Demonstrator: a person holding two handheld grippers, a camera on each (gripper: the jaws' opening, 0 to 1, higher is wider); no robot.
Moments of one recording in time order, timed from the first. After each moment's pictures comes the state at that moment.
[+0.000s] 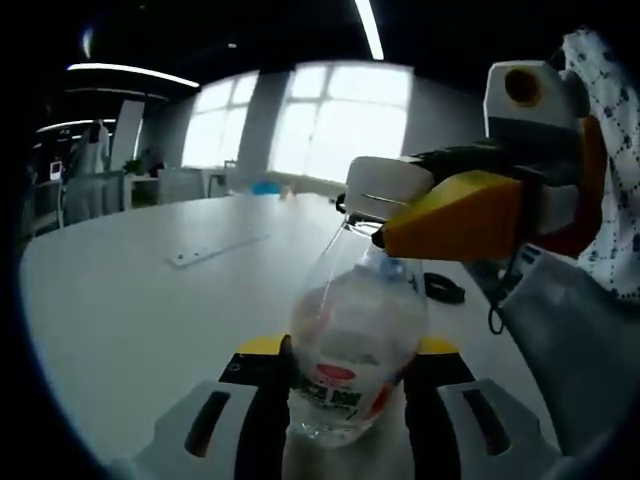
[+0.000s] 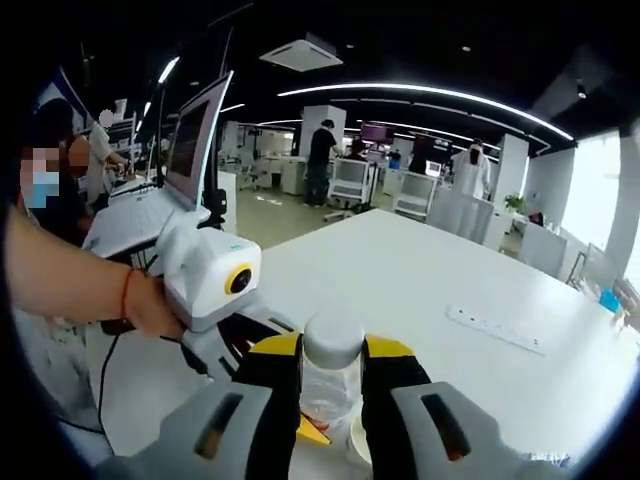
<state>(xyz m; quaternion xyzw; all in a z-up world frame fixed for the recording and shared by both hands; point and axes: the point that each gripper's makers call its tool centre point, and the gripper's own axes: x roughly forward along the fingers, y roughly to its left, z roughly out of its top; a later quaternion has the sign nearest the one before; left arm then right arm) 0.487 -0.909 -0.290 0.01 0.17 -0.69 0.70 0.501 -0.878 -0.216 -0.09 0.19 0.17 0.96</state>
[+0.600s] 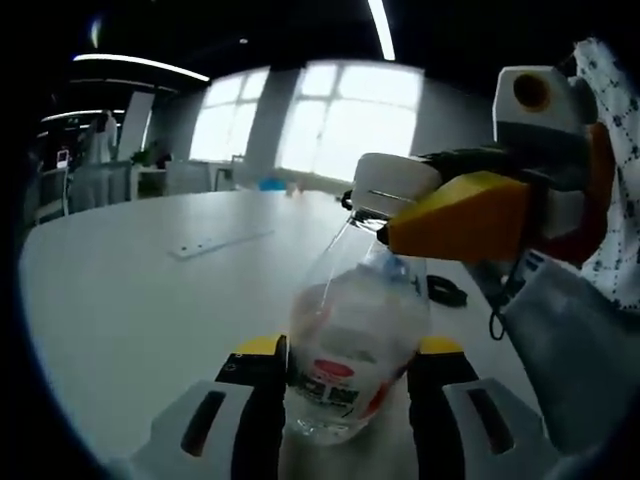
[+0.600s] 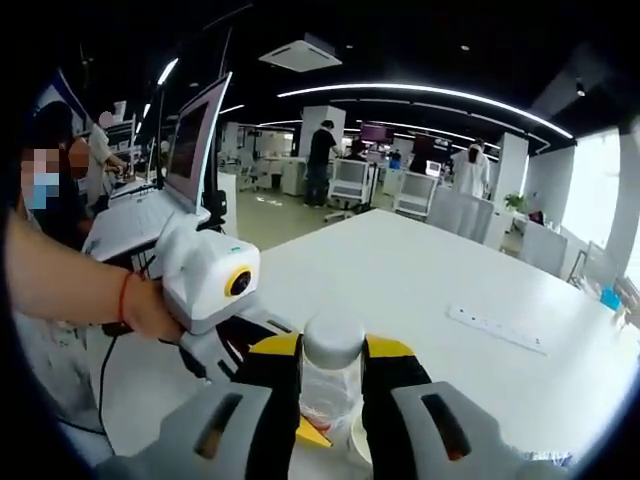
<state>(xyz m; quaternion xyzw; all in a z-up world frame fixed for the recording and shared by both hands) 0.487 -0.908 -0.292 0.00 0.19 -0.68 0.70 0.502 -0.876 -0.216 -0.09 0.19 0.17 0.96</state>
